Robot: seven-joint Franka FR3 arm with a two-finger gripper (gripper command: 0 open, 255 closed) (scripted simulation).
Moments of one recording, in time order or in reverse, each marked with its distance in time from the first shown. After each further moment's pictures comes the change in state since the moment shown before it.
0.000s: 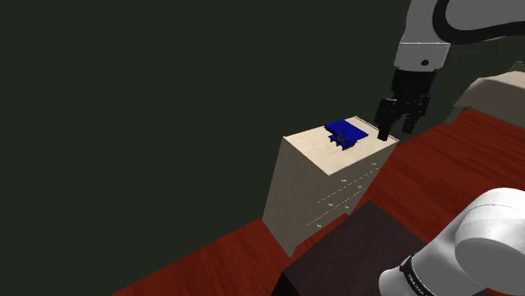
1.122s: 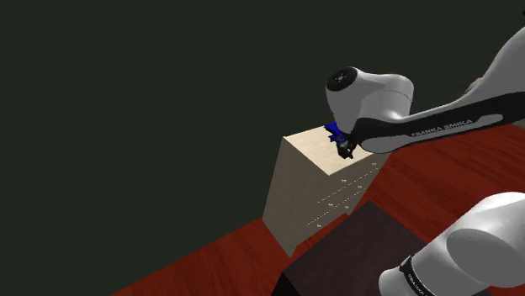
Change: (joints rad) arm -0.144 0.369 0.240 -0.224 -0.650 0.544 0.353
